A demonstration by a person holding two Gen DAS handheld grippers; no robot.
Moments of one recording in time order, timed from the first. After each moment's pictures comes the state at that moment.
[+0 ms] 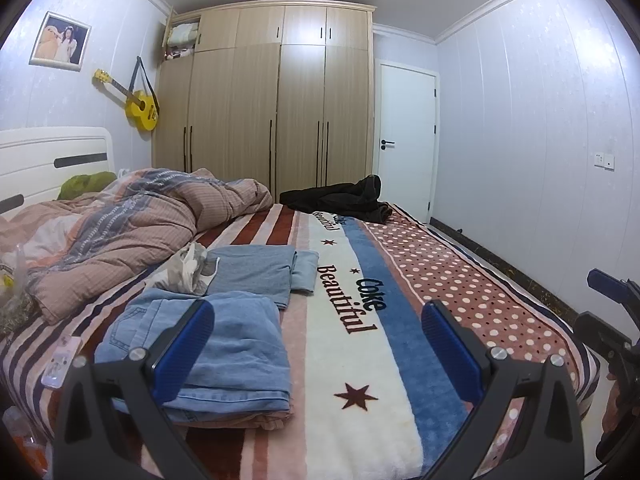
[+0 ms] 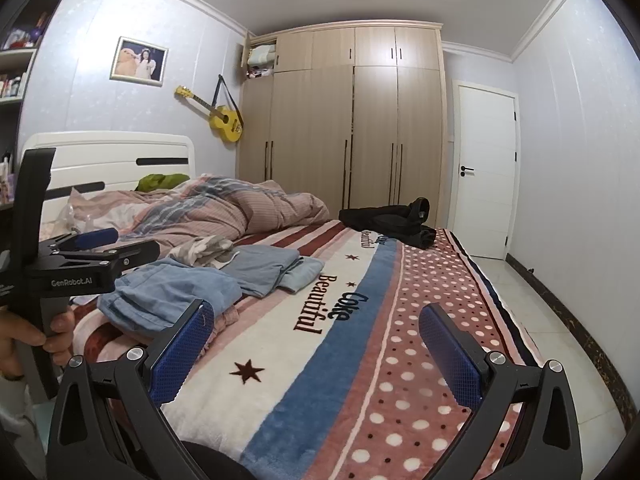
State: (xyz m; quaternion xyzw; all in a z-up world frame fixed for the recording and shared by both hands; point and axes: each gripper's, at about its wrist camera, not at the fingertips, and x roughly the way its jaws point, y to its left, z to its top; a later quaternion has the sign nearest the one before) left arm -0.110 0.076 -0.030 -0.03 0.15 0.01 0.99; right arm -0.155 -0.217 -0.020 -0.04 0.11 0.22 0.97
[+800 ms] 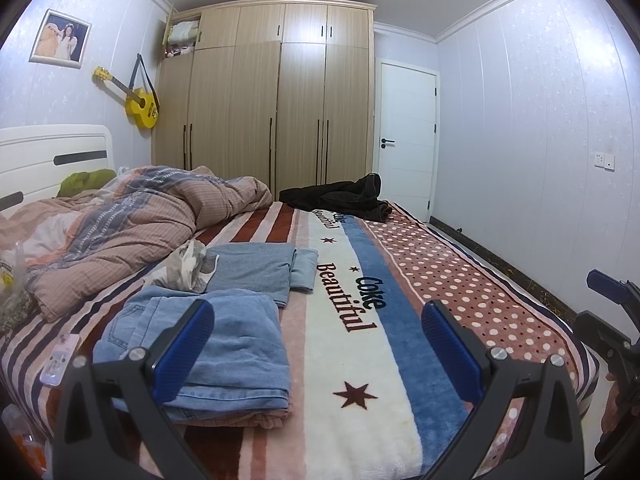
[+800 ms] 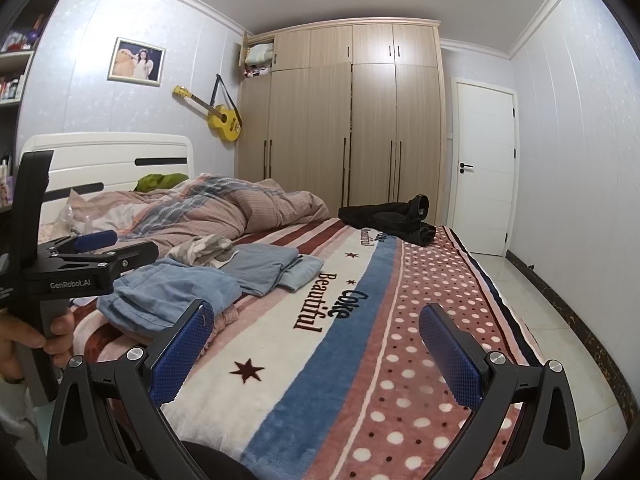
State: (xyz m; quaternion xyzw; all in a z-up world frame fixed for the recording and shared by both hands) left arm -0.111 0.078 -0.031 -0.03 0.16 0.01 0.99; right arm -0.154 -0.218 -0.020 -0.04 0.11 0.22 0.97
